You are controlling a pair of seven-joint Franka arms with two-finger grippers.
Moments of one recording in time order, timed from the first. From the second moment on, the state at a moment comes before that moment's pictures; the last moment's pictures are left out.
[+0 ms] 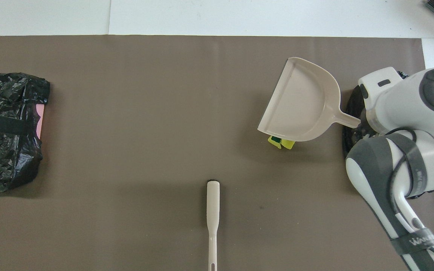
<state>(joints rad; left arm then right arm) 0.01 -0.08 -0.05 -1.63 -0.02 1.61 0.09 0.03 0.06 0.11 -1.89 -0.20 1.96 -0.81</state>
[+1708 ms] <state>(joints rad) 0.01 0.00 -0.05 -1.67 -0.02 1.83 0.11 0.53 0.52 0.10 -1.54 0.15 1.87 0.66</state>
